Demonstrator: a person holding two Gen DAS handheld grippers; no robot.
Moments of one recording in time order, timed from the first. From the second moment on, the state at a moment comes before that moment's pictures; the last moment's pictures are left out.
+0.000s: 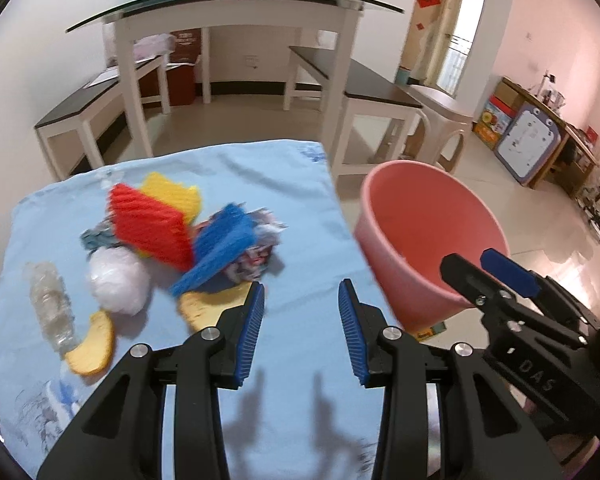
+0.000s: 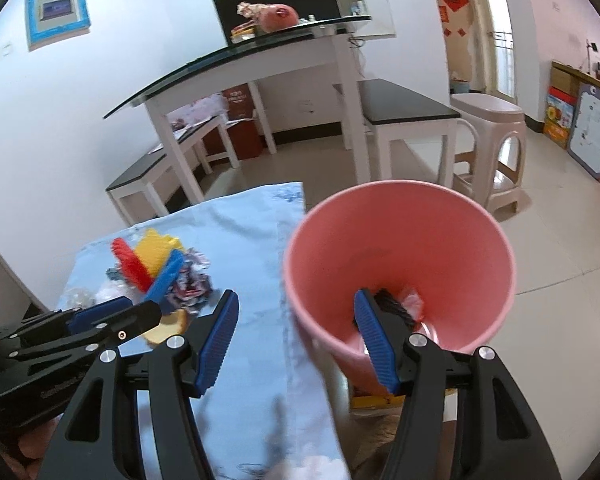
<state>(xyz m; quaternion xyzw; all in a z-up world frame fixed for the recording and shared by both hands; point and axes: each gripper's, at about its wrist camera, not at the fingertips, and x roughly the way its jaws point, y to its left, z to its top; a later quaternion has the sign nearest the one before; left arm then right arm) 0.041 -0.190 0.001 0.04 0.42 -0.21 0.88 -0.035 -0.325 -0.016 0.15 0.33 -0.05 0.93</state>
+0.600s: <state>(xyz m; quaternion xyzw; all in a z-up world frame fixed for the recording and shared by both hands) 0.041 -0.086 -0.019 0.01 0.44 -0.11 0.89 -0.009 -0.245 -0.026 0.13 0.36 0.05 0.92</state>
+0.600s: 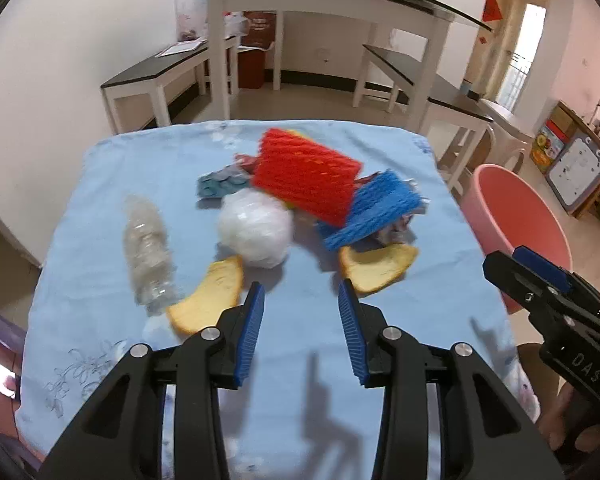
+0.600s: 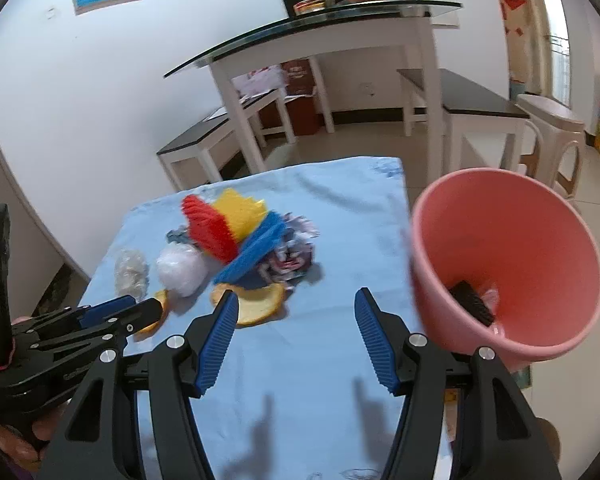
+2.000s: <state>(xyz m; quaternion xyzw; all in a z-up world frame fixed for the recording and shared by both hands) 0.060 0.003 -0.056 -0.07 0.49 -0.04 0.87 0.033 -0.152 -0.047 0.09 0.40 0.17 0.90</state>
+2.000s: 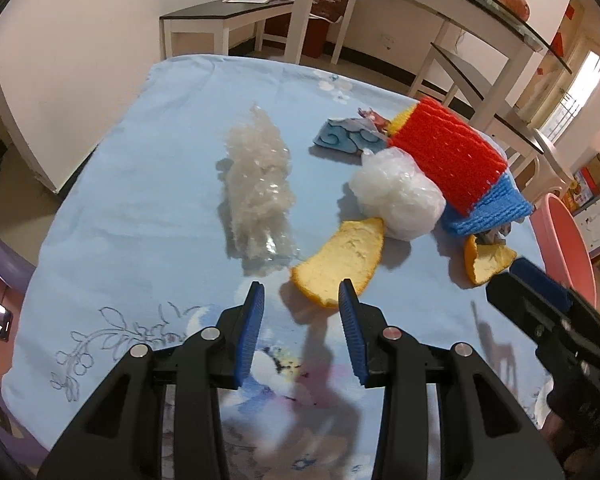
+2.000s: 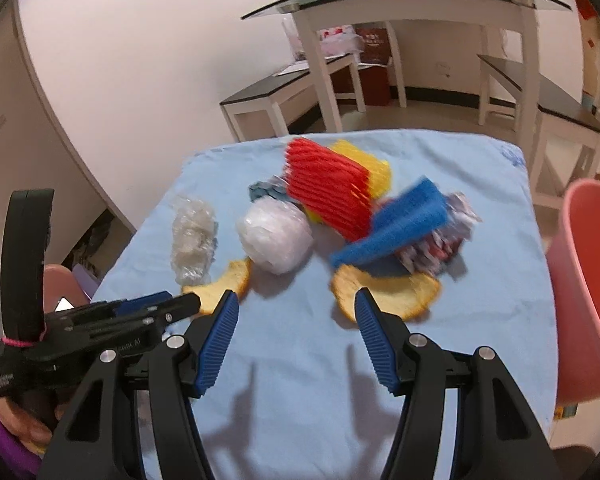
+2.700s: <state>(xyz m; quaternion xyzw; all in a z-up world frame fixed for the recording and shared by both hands) 0.088 0.040 -0.049 -0.09 0.48 -0.03 0.87 0.099 -0.088 -0.075 0.04 0.44 0.18 0.88</state>
